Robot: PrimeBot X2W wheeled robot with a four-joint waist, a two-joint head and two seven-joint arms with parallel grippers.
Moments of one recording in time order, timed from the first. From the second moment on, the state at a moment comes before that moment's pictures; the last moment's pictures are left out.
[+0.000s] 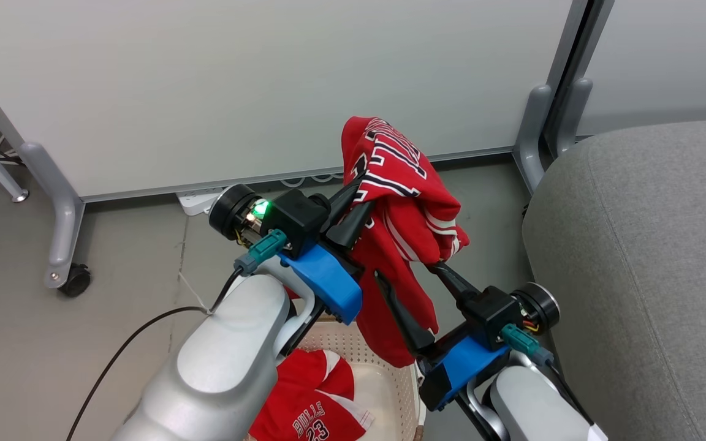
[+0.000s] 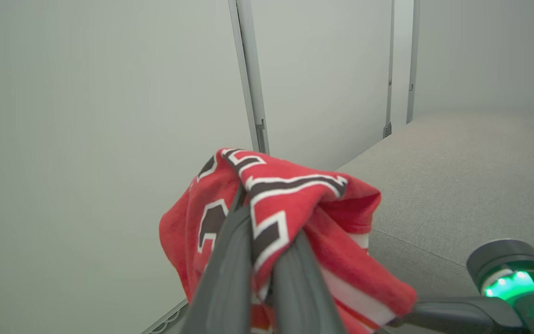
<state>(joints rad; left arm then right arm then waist) -0.76 0.05 -0.69 0.56 -0.35 -0.13 -0.26 -0.38 -0.05 0.46 0.47 0.08 0.13 -0.26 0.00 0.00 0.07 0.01</state>
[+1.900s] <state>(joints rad) -0.78 0.05 -0.71 0.57 -0.37 -0.13 -0.26 -0.56 -0.05 0.55 0.61 0.16 0.13 -0.26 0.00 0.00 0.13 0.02</state>
